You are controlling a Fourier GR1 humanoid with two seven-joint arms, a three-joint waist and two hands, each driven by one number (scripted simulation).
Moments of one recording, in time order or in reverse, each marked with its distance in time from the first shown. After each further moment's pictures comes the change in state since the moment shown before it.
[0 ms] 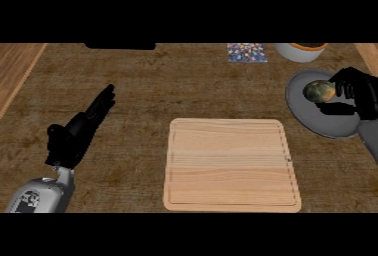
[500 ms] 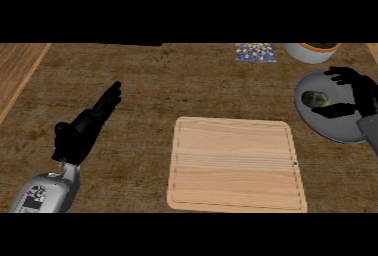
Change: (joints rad) left arm -0.032 -0.018 -0.013 0.012 -0.013 -0.015 -0.008; right arm -0.130 -0.005 0.002 0.252 0.038 0.158 0.146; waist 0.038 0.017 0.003
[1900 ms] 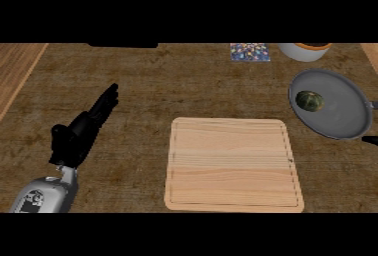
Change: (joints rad) left arm 0.026 -0.013 0.018 -0.021 -0.013 -0.001 0.013; right arm 0.215 -0.164 -0.347 0.026 -0.337 0.624 -0.458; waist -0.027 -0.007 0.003
